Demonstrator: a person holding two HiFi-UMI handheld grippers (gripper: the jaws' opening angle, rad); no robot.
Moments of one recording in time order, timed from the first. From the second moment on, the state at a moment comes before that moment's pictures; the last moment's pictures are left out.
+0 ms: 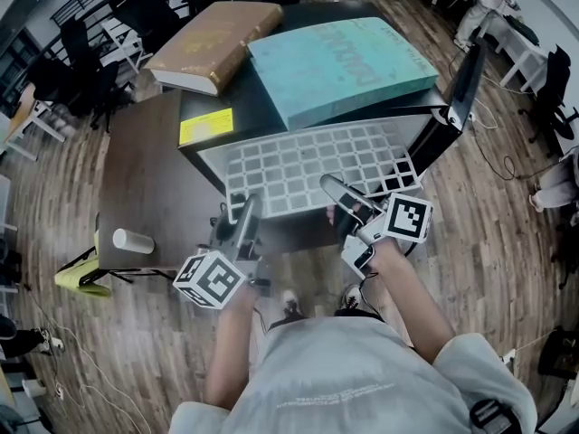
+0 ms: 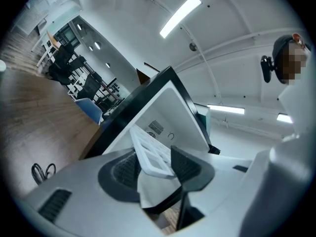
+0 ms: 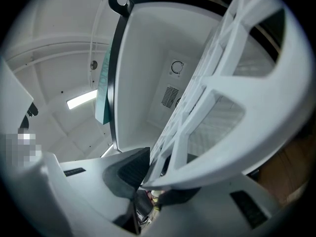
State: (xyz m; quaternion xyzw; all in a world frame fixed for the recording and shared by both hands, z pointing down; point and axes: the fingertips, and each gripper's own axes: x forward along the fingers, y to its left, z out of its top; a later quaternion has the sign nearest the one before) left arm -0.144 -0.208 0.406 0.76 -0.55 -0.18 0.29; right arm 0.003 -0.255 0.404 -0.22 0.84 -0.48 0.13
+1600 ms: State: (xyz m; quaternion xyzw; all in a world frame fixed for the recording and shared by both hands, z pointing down) left arm -0.103 -0.189 0.406 0.79 -0.53 -0.16 0.26; right arm 0.042 -0.225 0.401 -0.25 0.87 -0.40 0.12
